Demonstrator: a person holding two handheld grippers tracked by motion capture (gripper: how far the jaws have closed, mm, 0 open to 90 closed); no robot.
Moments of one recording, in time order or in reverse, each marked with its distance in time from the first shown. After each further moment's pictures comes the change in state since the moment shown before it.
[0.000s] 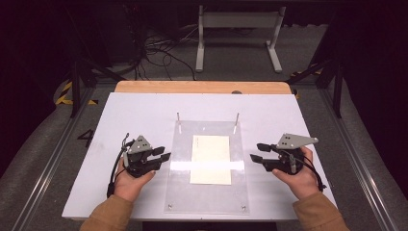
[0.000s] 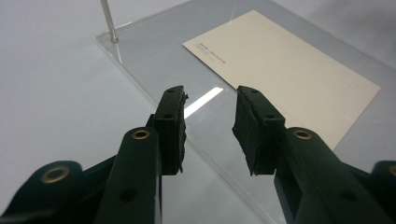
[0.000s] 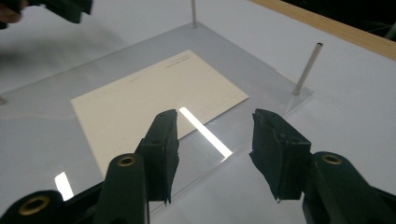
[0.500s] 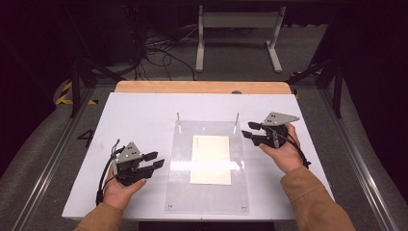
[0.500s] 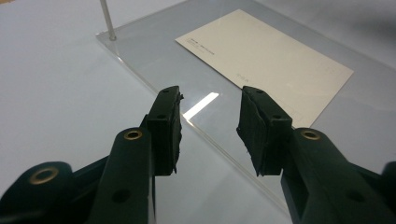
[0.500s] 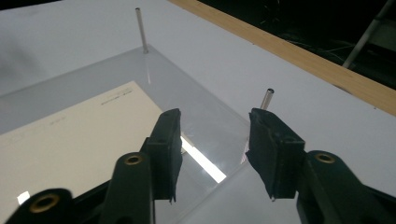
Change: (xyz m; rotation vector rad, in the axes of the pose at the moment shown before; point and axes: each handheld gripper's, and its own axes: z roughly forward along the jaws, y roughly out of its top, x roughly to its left) left arm 0.000 -0.018 -0.024 -0.032 -0.017 0.025; right arm -0.044 0.026 0.054 -0.047 -0.079 -0.023
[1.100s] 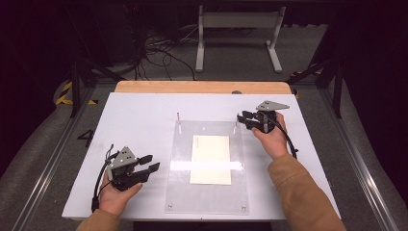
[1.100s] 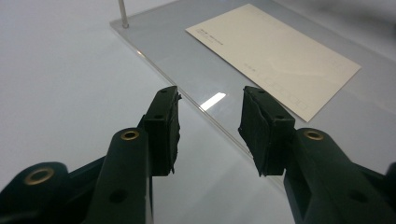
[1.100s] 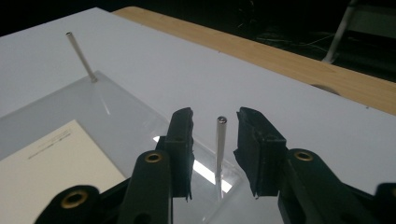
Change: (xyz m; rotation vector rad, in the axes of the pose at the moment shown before) left arm -0.002 -0.012 -0.008 0.006 0.039 -0.027; right arm -0.035 0.001 0.052 -0.049 -0.069 0.144
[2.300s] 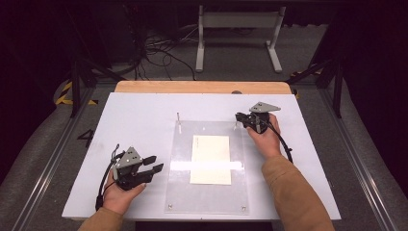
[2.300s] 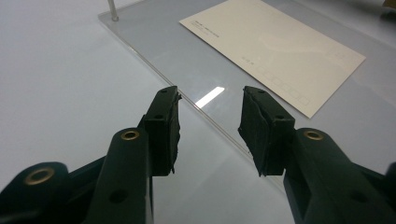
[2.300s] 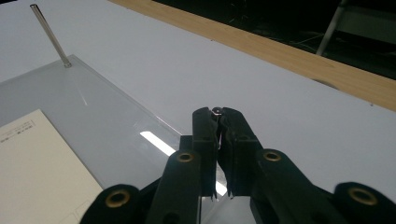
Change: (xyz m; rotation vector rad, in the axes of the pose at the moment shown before) left arm -0.003 0.001 0.011 0.026 -0.014 0.020; right arm 0.001 -0.010 0.023 0.026 -0.041 -0.042
